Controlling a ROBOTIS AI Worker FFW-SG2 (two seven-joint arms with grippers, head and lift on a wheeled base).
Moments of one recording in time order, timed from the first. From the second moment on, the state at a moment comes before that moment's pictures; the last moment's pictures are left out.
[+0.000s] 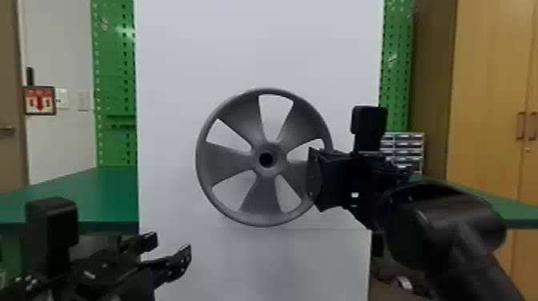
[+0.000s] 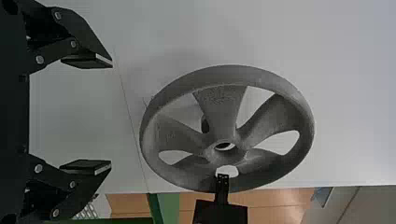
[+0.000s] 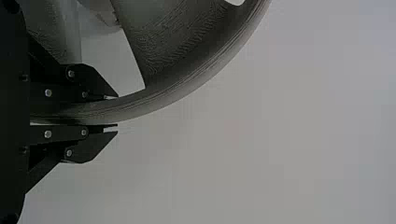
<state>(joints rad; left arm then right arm) -0.24 0.39 0.00 -2.23 0.57 0.73 -0.21 -0.92 -0.12 0.24 -1.55 -0.40 0.64 -0.26</state>
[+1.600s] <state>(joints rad) -0.25 0.40 -0.02 -2.22 0.58 0.73 -0.21 -0.97 -0.09 0.28 -1.43 -0.41 0.61 -0.43</state>
